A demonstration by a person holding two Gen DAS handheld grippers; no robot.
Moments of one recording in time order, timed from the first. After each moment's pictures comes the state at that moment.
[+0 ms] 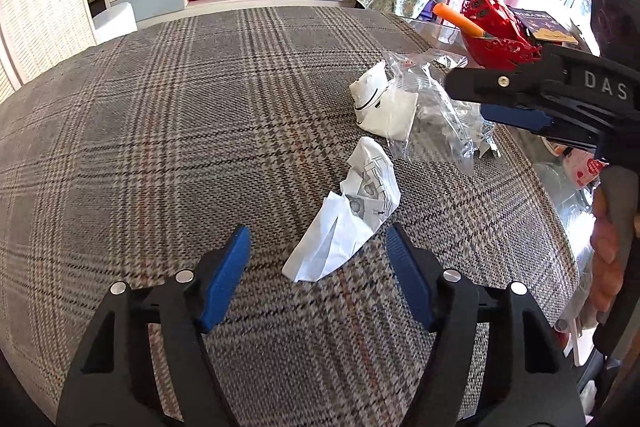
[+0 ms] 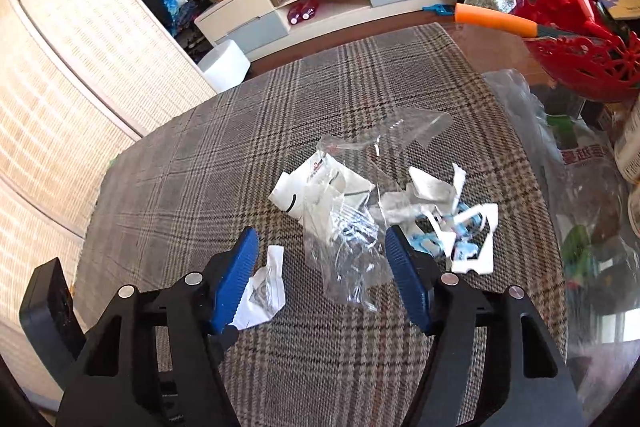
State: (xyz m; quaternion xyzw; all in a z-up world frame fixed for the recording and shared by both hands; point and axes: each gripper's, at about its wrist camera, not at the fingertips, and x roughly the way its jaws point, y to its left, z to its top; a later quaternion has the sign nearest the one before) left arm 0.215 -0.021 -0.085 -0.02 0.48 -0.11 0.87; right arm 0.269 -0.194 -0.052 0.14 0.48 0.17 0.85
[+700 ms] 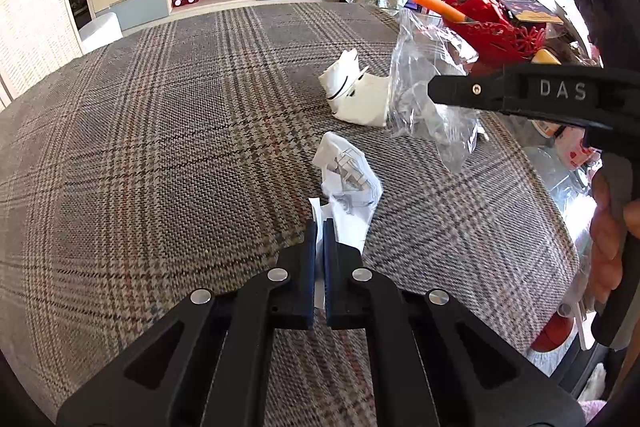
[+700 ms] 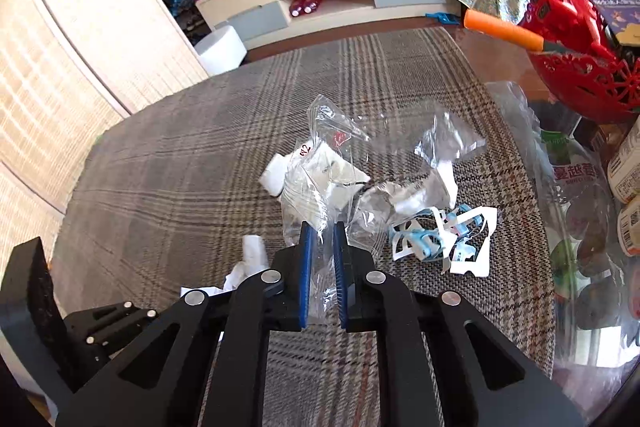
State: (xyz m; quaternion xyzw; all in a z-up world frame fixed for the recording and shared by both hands) left arm 0.203 -0.032 -0.081 0.00 0.47 -0.13 0.87; right arm 0.257 -0.184 -0.049 0.09 0.48 0.16 0.86
